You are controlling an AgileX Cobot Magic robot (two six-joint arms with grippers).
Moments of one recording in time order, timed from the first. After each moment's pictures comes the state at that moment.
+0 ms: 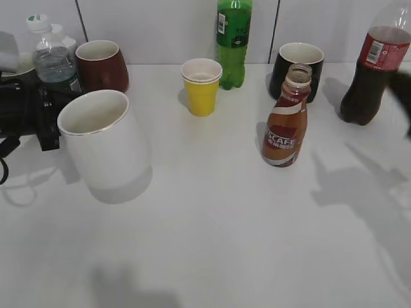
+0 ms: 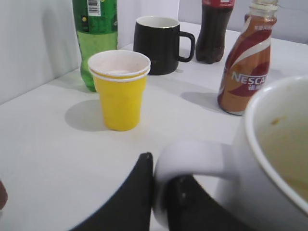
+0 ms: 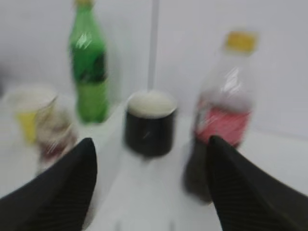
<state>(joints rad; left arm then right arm) 0.04 1.79 -0.76 1.35 -1.14 -0.66 0.20 0.95 -0.32 -0.17 -0.46 0.07</state>
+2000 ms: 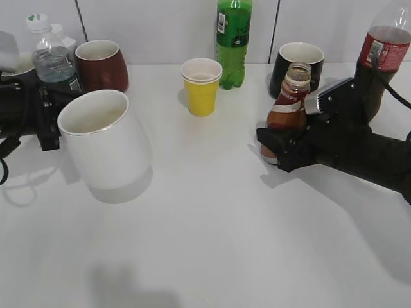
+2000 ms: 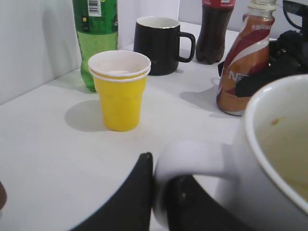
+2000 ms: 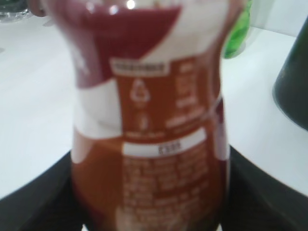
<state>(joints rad) 0.04 1.79 -0.76 1.35 -1.14 -0.66 0.27 1.90 -0.58 -0.52 -0.98 0.22</state>
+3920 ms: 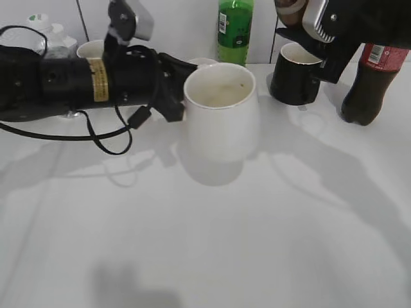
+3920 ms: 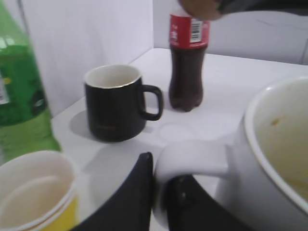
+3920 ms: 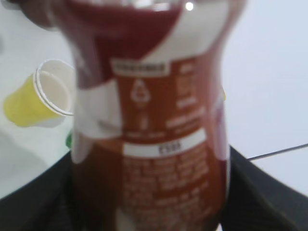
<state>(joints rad) -0.42 1.86 -1.02 1.08 -0.84 -0.66 0.34 1.45 -0.88 -0.98 -0.44 -0.11</state>
